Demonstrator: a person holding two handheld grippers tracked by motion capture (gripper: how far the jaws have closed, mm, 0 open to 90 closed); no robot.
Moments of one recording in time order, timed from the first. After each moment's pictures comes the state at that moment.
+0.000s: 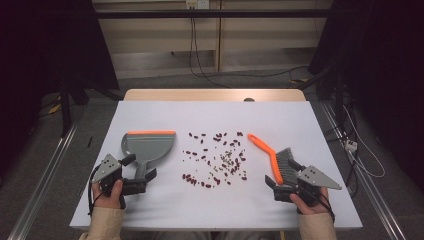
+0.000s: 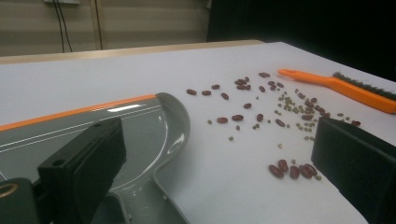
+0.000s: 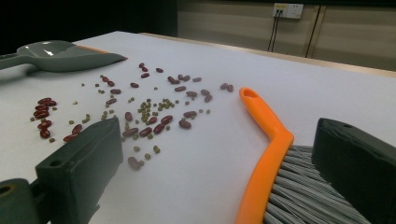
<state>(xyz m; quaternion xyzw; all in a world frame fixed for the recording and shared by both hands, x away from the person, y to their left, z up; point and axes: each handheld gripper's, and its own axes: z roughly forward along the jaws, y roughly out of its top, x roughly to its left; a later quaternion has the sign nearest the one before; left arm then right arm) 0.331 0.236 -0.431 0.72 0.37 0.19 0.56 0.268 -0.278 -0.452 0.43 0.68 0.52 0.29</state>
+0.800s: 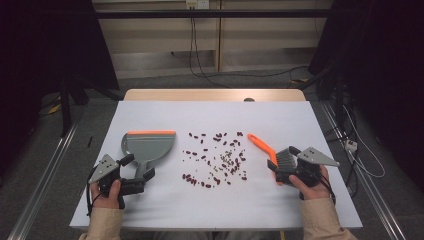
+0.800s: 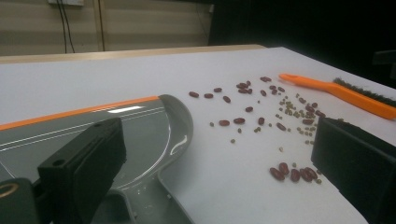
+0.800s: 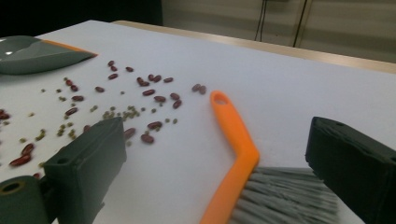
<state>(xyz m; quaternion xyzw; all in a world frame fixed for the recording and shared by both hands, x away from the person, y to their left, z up) 0.330 0.240 -0.431 0.71 0.38 0.19 0.57 0.312 -0.290 -0.437 0.46 0.69 0.49 0.28</state>
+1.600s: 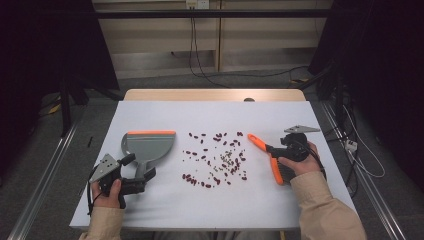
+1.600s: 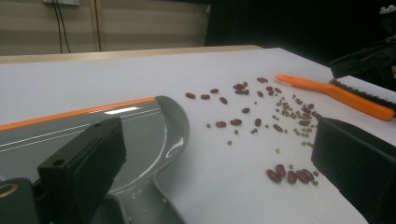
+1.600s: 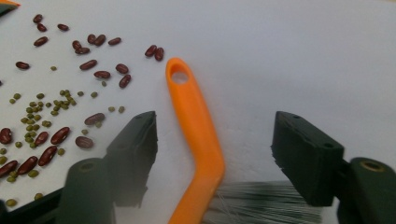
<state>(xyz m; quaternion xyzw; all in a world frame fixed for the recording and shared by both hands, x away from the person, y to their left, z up) 0.332 0.238 -0.431 0.71 0.38 0.18 0.57 0.384 -0.288 -0.431 0.54 0.74 0.36 0.20</state>
